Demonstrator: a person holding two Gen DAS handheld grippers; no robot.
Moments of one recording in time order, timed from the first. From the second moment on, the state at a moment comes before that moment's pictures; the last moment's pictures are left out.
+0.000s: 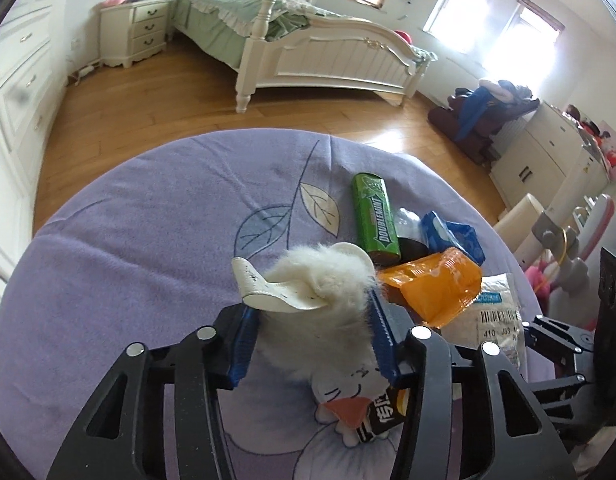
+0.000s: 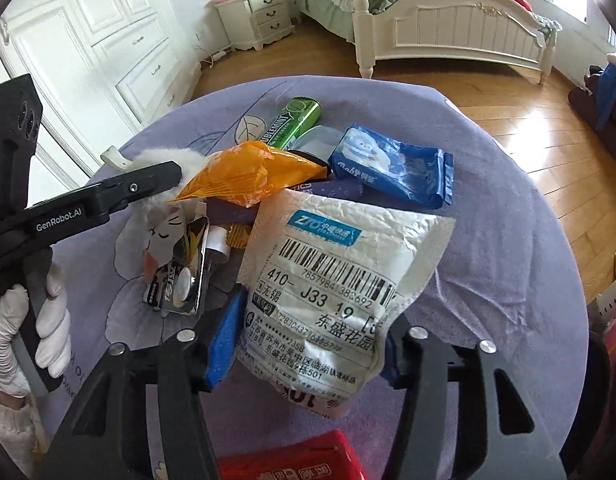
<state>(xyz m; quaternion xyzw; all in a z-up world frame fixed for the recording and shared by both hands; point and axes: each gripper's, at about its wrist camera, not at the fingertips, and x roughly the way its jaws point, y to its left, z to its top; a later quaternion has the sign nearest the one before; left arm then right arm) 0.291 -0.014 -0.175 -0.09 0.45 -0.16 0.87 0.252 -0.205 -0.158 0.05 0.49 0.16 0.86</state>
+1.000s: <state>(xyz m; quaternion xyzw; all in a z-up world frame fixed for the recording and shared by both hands) 0.201 -0.174 -0.090 -0.07 0.37 -0.34 0.87 0.109 -0.348 -0.119 0.13 0.31 0.04 0.94</state>
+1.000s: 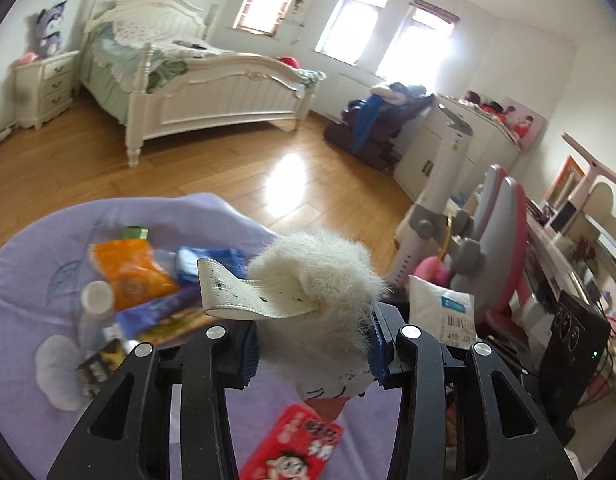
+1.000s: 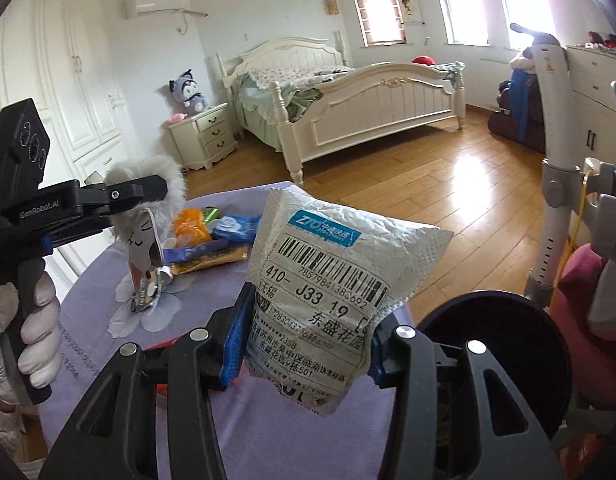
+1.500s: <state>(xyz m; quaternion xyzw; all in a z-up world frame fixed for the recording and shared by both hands) 0.185 -0.374 -0.170 0.00 0.44 -0.44 0.79 0.082 -0.481 -0.187 0.16 0.37 -0.10 0.91</state>
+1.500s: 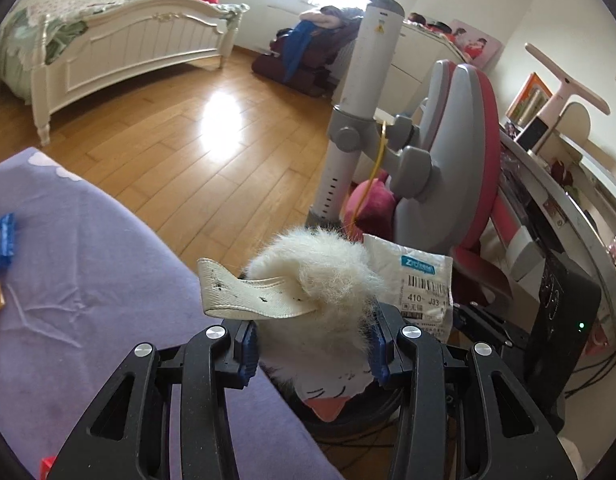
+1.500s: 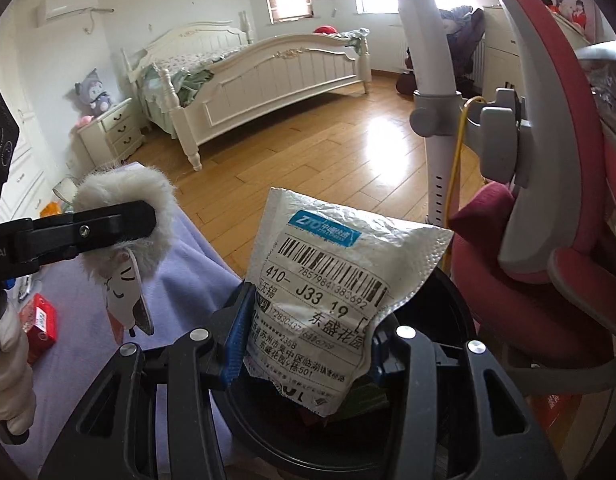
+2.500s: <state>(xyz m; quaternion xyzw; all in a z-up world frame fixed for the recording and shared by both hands) 0.160 -0.300 -0.131 0.04 0.40 -0.38 0.83 0.073 -0.479 -0.192 0.18 0.37 -0.07 0.91</state>
